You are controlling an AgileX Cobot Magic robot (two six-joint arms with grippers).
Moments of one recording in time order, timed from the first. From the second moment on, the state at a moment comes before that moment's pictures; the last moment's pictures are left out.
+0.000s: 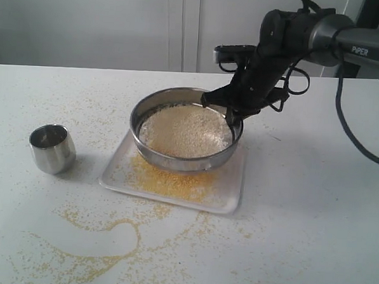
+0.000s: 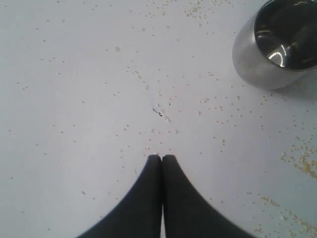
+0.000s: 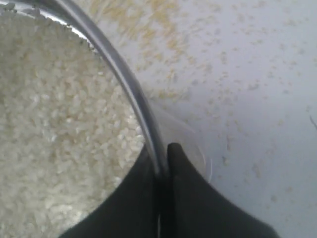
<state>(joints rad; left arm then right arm) 0.02 1.20 -0.81 0.03 0.72 -0.03 0.34 2.19 -1.82 0.16 0.89 -0.07</state>
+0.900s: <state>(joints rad) 0.02 1.20 -0.81 0.03 0.72 -0.03 0.35 2.19 -1.82 0.29 0.97 -0.36</state>
